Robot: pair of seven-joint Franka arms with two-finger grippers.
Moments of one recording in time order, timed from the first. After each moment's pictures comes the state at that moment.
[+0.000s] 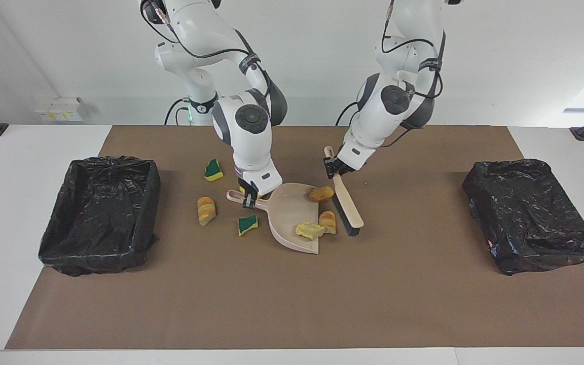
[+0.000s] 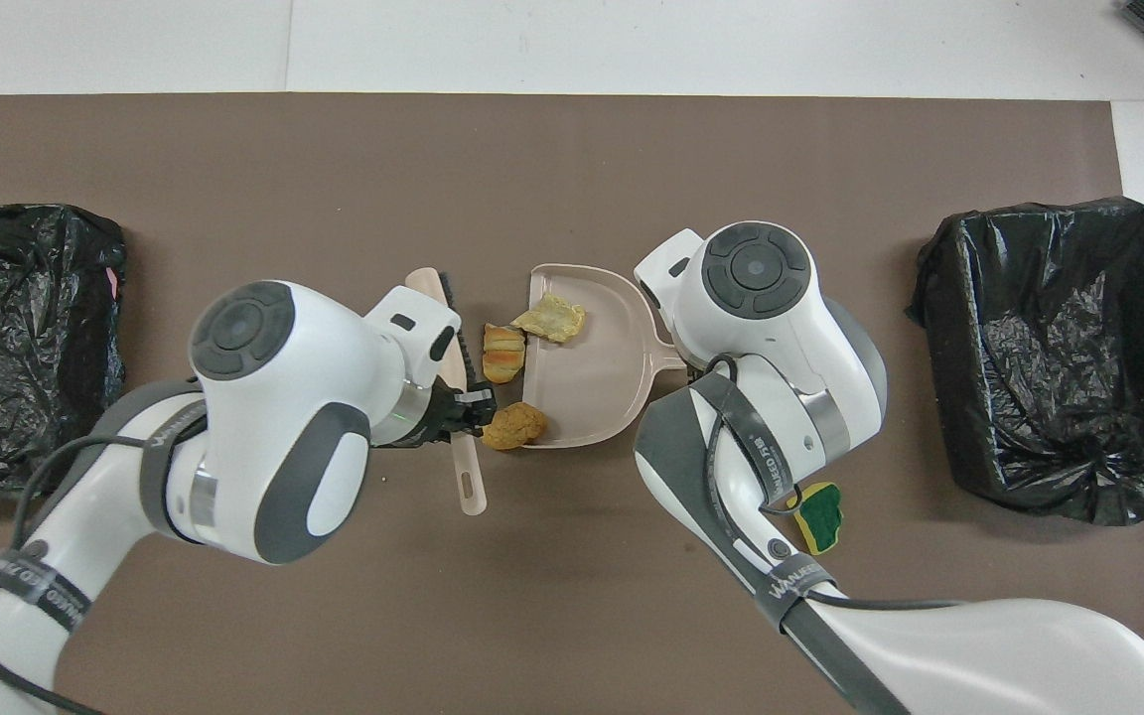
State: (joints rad) left arm -0.46 0.07 -0.02 -2.02 -0.34 2.05 -0.53; right arm 0.32 0.32 0.12 -1.77 -0.14 2.04 -0.93
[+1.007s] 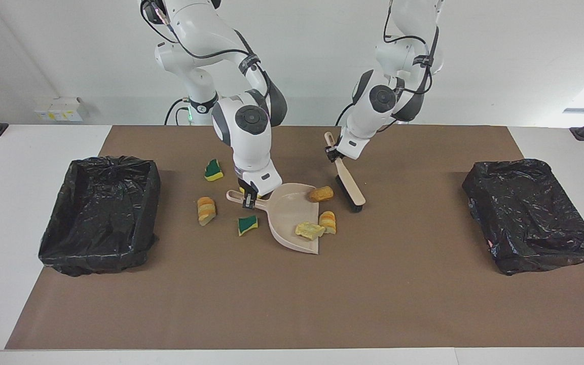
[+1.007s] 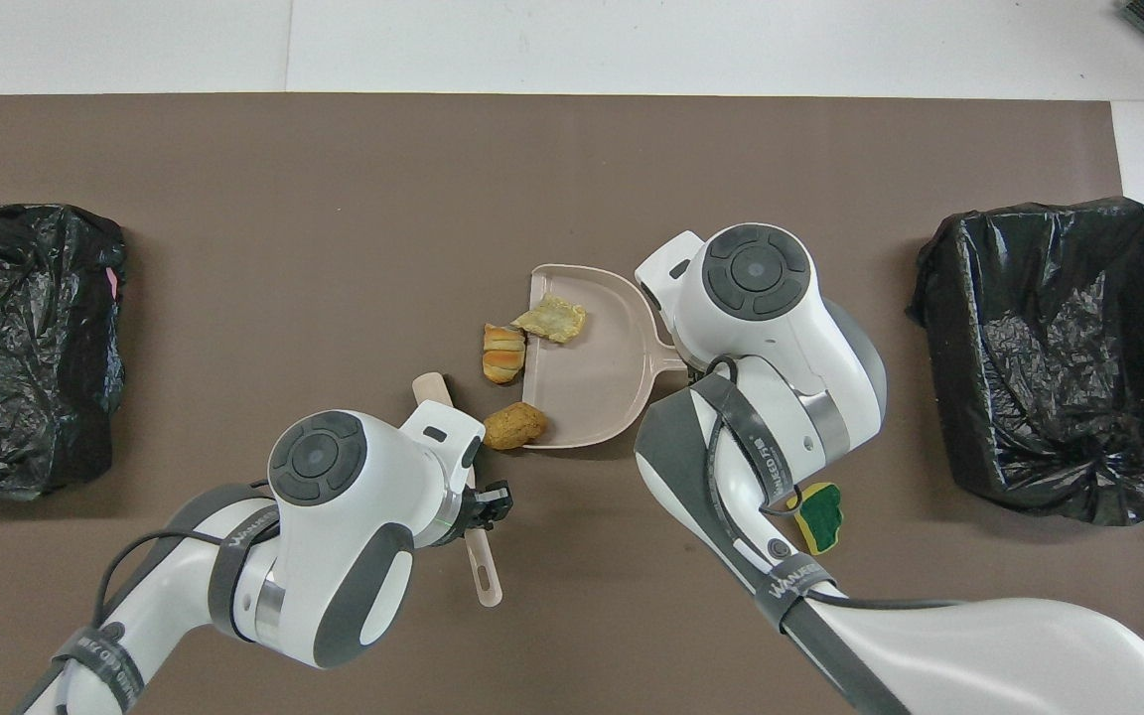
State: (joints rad) left arm -0.59 0.01 -0.05 -2.31 -0.35 2.23 -0.63; right arm 0.32 0.32 0.12 -1.78 -0.14 2.04 -0.93
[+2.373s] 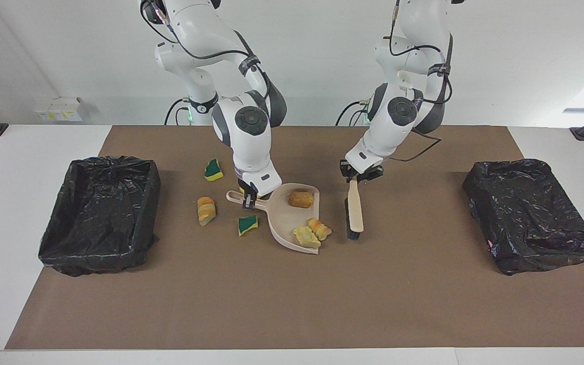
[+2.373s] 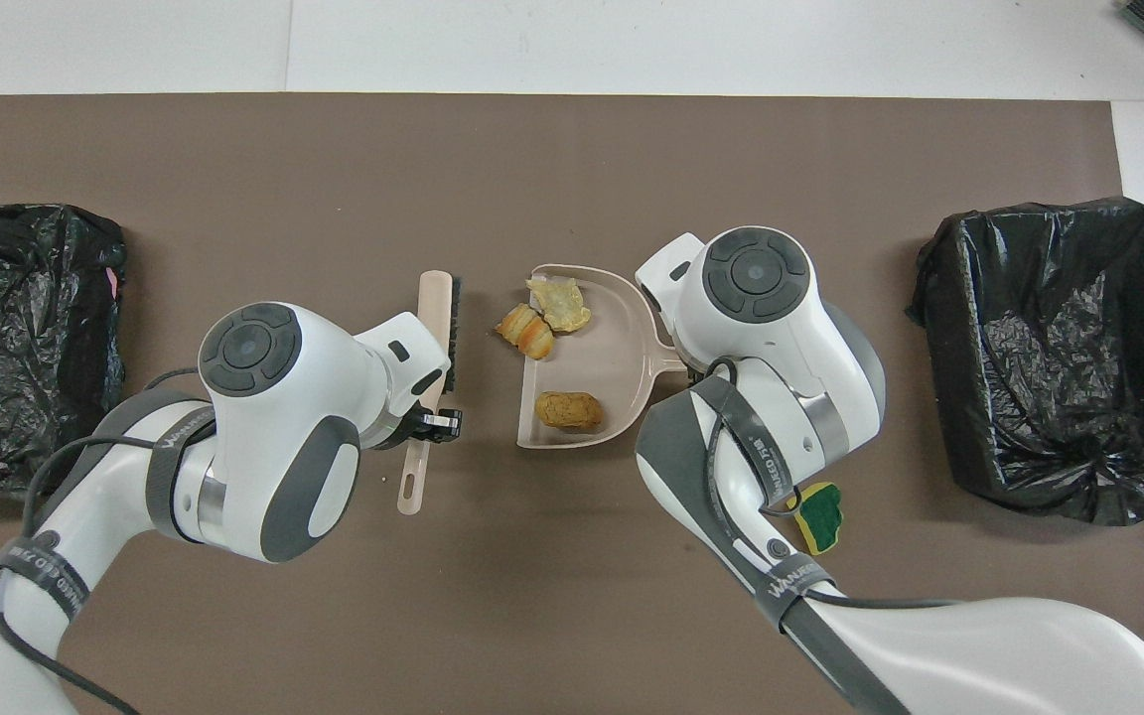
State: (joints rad) left arm -0.46 0.11 -0.01 -2.12 -0.21 2.20 -0.17; right arm 0.32 0.32 0.12 -1.79 -0.14 2.05 -0.93
